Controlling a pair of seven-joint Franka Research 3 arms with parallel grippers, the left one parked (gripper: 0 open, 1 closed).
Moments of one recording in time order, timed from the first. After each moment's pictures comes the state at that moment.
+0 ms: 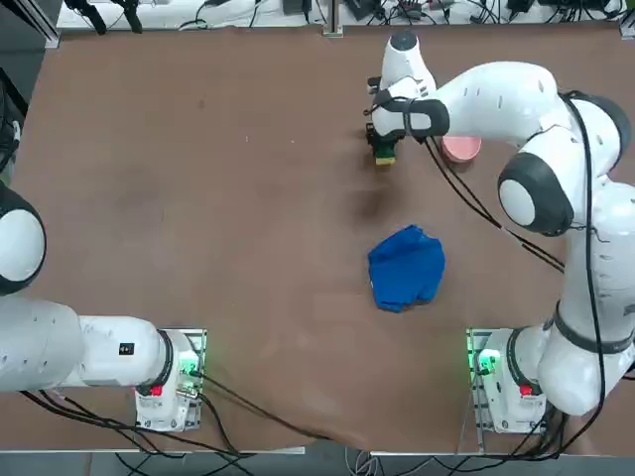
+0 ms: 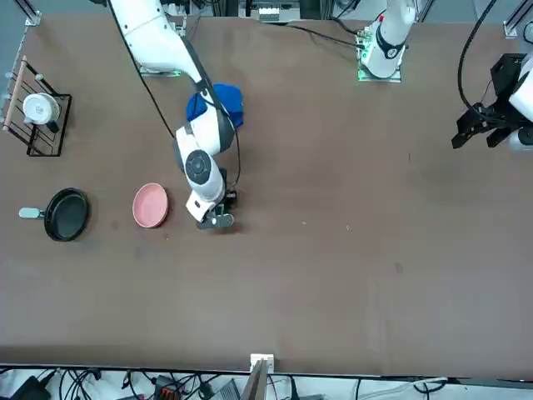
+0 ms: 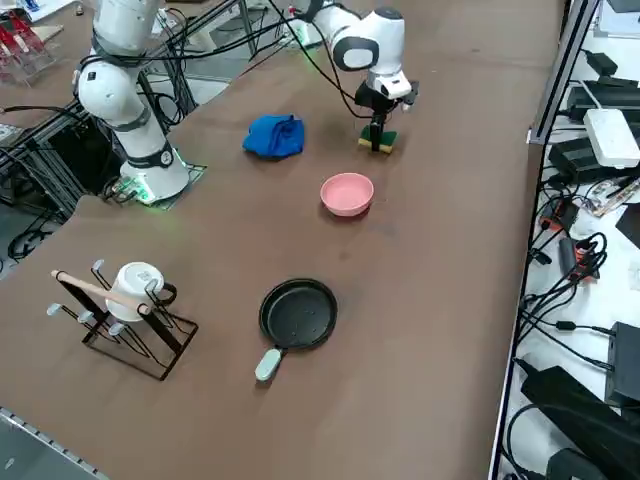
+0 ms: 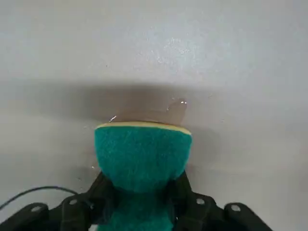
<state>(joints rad) 0.62 0.68 -0.08 -1.70 0.10 2.32 0.38</state>
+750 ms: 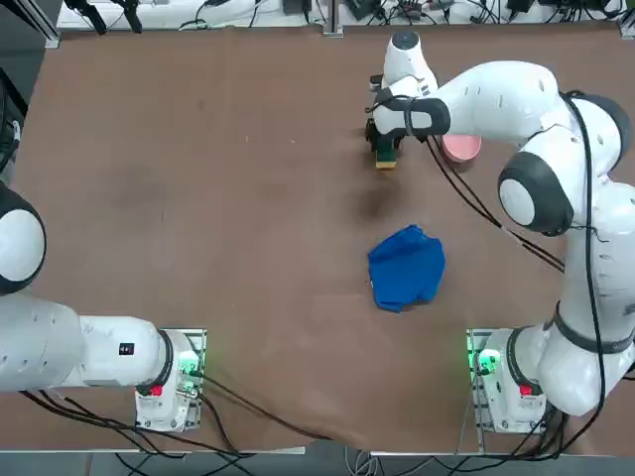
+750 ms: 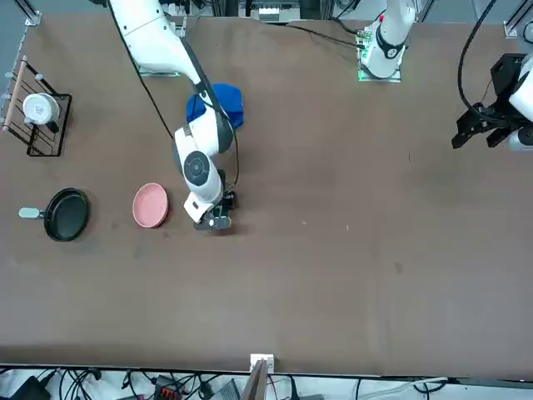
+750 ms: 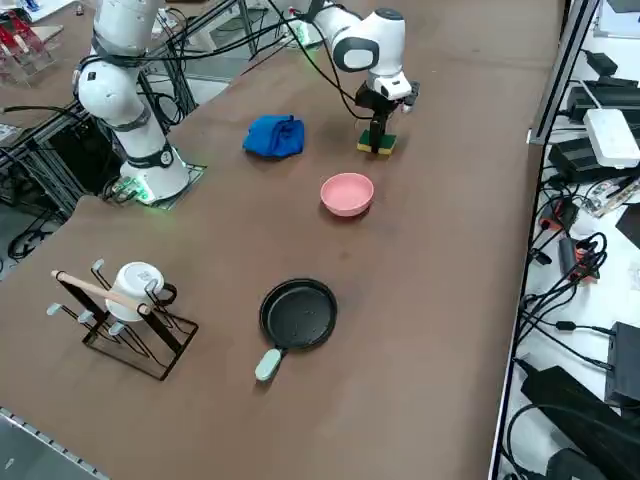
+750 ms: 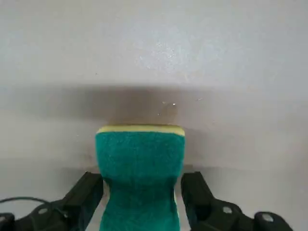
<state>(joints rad) 0.62 0.68 -0.09 -1.70 0.10 2.32 0.43</state>
